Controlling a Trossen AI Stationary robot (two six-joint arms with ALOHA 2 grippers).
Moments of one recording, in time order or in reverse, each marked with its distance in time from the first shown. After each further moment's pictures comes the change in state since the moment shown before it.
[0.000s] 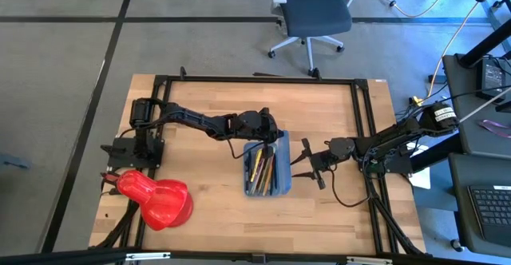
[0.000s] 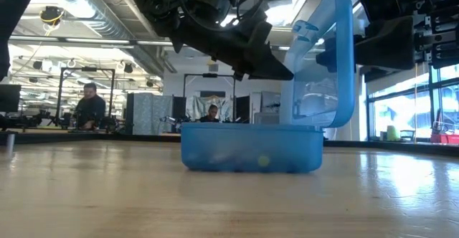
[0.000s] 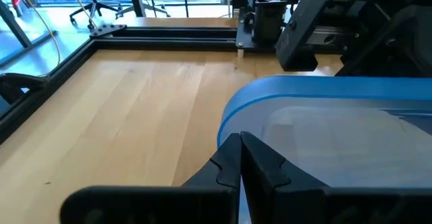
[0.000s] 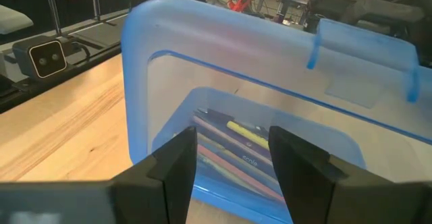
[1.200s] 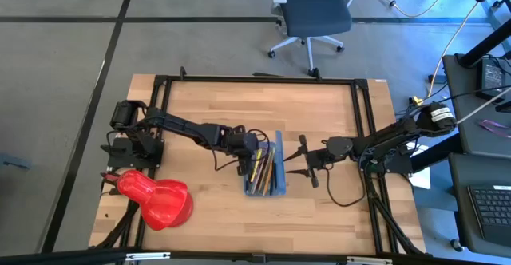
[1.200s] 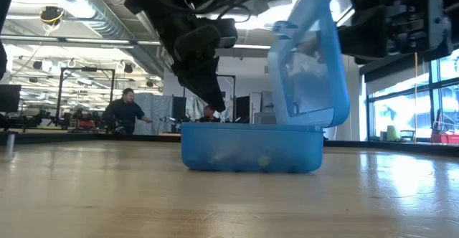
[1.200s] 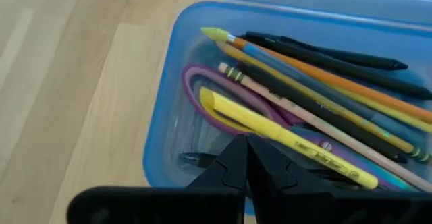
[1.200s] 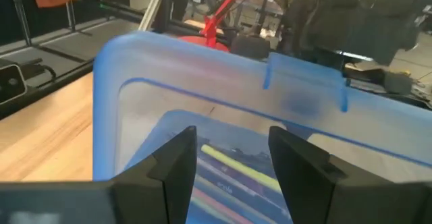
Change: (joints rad) left arm -0.154 -0.161 -0.001 -0.789 -0.111 -0.268; right arm 0.000 0.042 0.065 0.028 0.074 0.003
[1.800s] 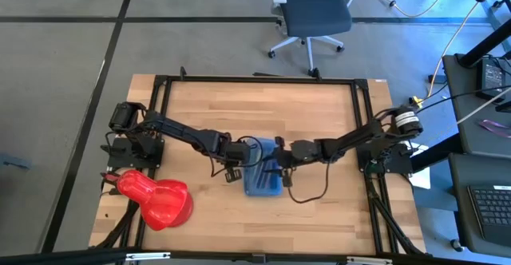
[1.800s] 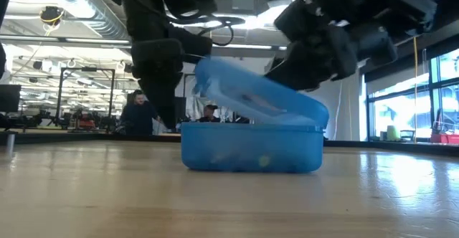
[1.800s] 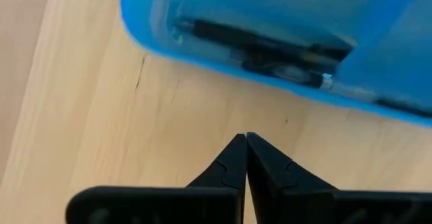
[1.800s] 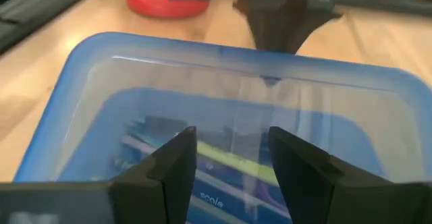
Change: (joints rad) left arm -0.071 -0.002 0.000 -0.296 0.009 -0.181; right arm -0.050 0.374 0.333 -0.185 0.039 0.140
